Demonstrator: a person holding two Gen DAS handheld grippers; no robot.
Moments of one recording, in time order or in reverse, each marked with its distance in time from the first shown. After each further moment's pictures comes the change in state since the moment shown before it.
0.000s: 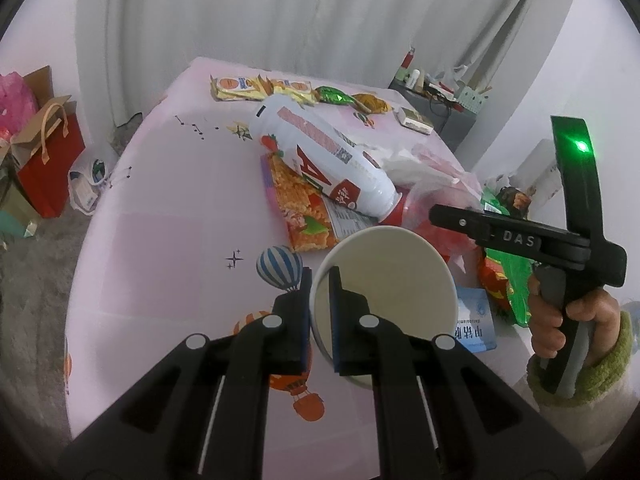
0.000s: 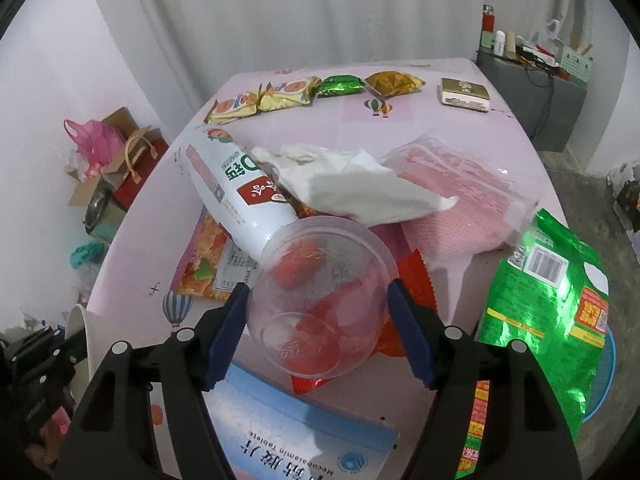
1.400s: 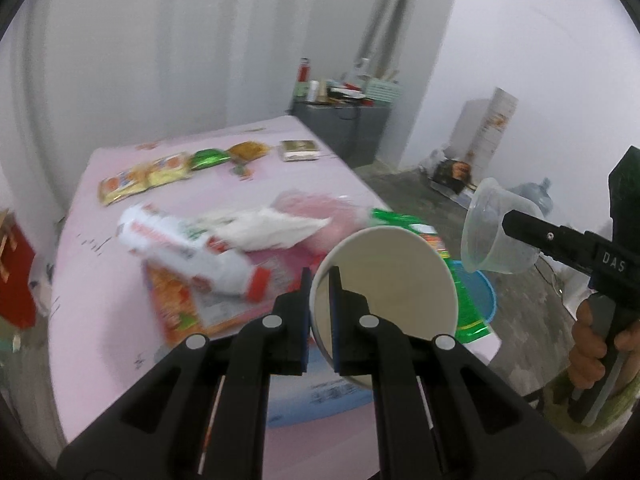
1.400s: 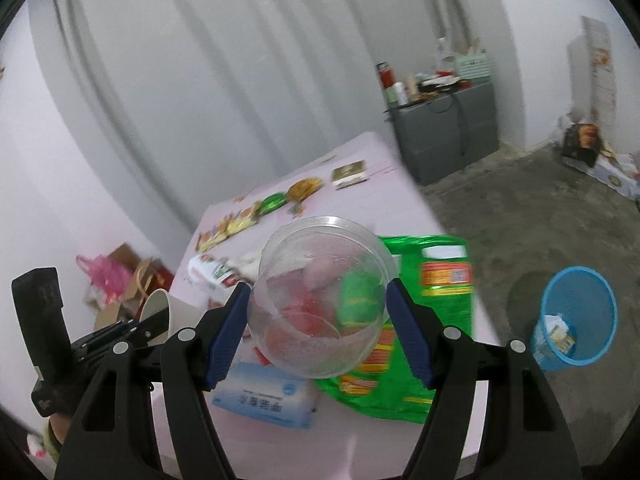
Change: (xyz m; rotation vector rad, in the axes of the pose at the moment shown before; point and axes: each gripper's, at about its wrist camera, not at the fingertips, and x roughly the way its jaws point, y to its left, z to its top) left arm -0.009 -0.136 0.046 0.328 -0.055 -0.175; right arm -0.173 -0.107 -0.069 0.329 -0.372 0.007
